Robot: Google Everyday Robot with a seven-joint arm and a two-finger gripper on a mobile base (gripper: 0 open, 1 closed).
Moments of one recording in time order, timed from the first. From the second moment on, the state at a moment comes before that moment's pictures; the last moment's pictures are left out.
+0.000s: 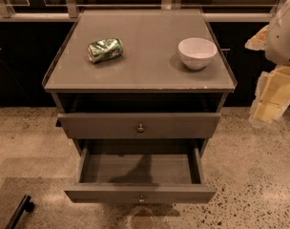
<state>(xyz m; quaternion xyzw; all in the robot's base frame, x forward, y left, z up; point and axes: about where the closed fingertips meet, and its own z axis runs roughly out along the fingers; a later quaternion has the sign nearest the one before) 0.438 -0.217 0.976 -0.60 0.78 -0.03 0.16</state>
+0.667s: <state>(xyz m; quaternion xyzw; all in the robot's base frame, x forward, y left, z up) 0.431 -0.218 0.965 -0.60 0.78 -0.03 0.18</state>
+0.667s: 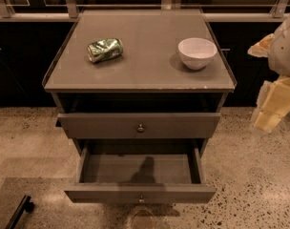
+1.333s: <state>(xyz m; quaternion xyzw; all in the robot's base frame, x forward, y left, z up) 0.392 -0.232 0.819 -0.51 0.82 0.11 0.24</state>
